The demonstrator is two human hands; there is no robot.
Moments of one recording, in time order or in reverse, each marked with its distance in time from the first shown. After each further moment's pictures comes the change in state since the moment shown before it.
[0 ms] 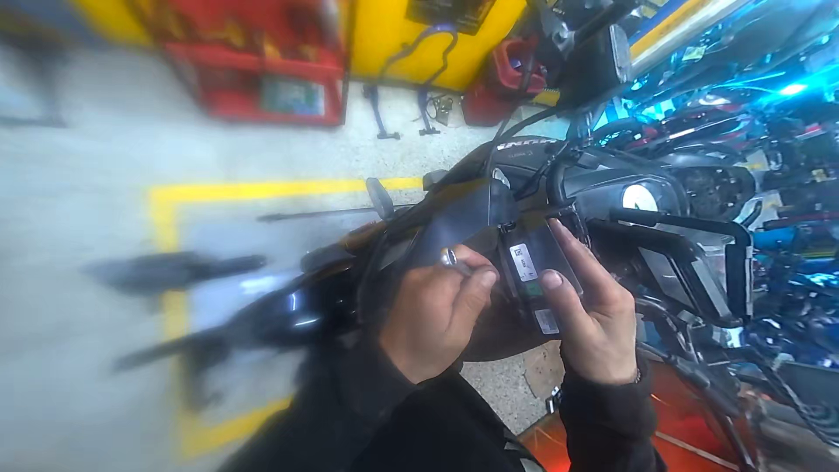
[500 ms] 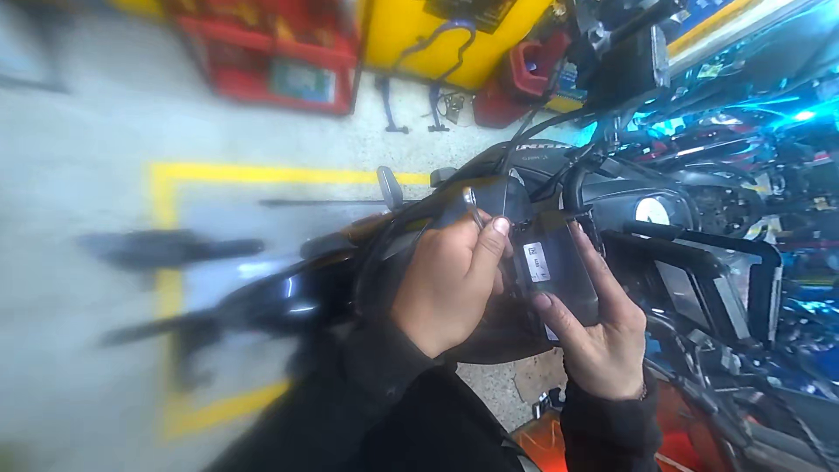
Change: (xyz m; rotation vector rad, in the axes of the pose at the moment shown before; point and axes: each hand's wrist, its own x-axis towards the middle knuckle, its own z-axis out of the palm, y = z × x) left_hand 0.033 0.014 0.000 0.010 0.025 -0.351; right_hand 0.001 0.008 -0.001 -0.043 -0.041 -0.106
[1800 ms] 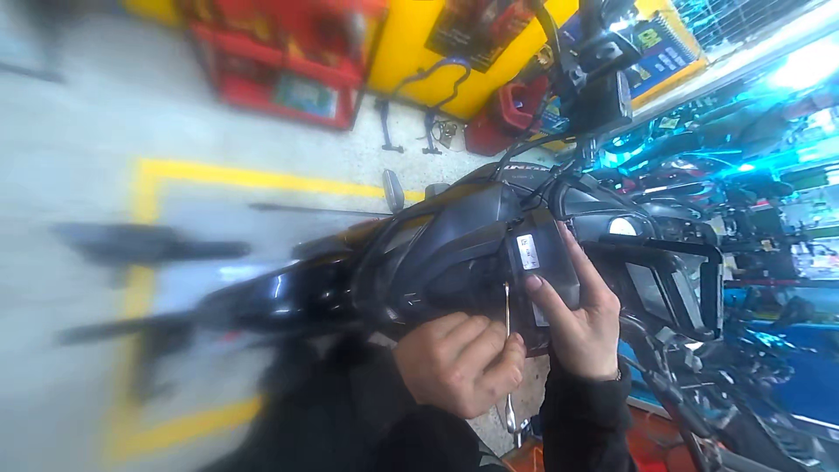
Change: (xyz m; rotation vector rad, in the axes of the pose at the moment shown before) left_hand -0.068 -0.056 0.024 0.638 0.112 1.052; right_hand -0.001 -0.006 0.004 0.007 0.040 0.091
